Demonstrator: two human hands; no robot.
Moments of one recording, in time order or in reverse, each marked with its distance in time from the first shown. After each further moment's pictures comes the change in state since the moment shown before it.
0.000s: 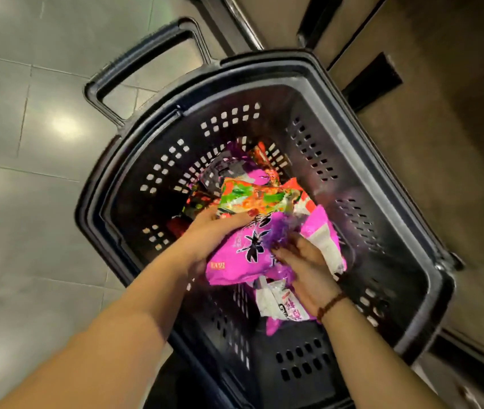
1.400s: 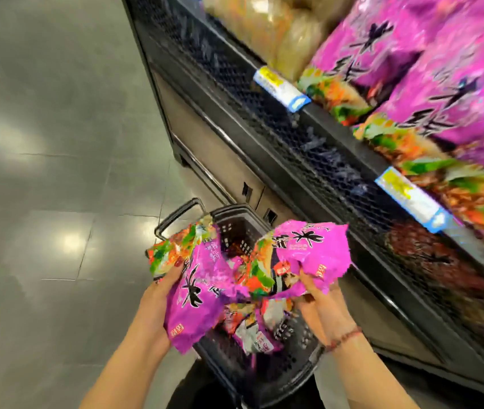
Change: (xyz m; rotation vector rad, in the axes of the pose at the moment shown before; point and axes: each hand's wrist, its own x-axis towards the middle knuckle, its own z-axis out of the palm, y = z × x) left_hand -0.311 0.082 0.016 -0.395 0.022 0.294; right_hand -0.258 -0.169 0.046 0.344 0.010 -0.391
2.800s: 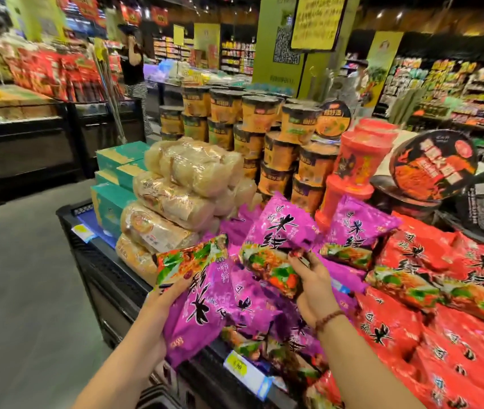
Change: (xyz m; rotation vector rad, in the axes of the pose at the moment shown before) left_hand -0.121 0.130 0.311 0.215 -0.480 0.320; right_hand -0.022 -0.379 0.058 0.013 -0.018 -0.595
